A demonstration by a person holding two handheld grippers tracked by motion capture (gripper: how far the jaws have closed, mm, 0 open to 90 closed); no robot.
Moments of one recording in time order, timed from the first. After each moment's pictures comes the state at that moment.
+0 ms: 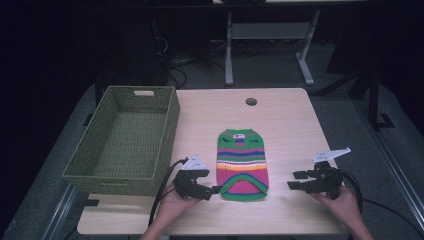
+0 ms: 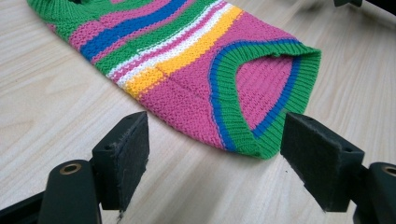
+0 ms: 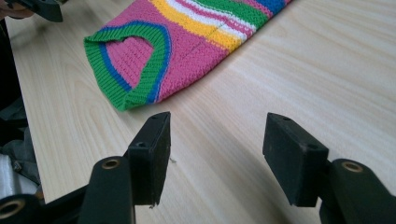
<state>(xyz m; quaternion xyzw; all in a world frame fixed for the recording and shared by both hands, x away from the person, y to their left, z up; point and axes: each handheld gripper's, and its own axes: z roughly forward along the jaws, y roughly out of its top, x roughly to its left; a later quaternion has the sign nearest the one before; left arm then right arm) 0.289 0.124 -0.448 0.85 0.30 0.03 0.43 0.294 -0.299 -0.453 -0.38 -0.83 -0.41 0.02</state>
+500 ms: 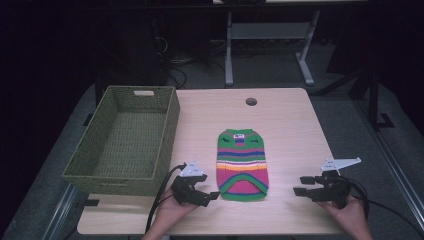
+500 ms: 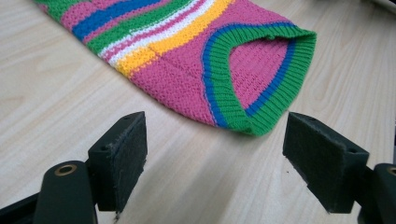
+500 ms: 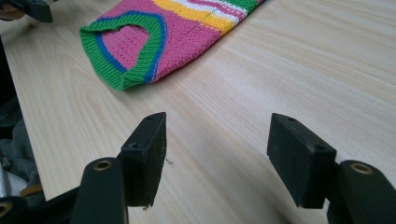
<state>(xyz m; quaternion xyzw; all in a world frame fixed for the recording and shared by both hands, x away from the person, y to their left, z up) 0.276 0.129 -0.456 0.85 0.30 0.03 0.42 0.272 -0.312 -0.459 -0.39 -0.82 -0.41 0.00</state>
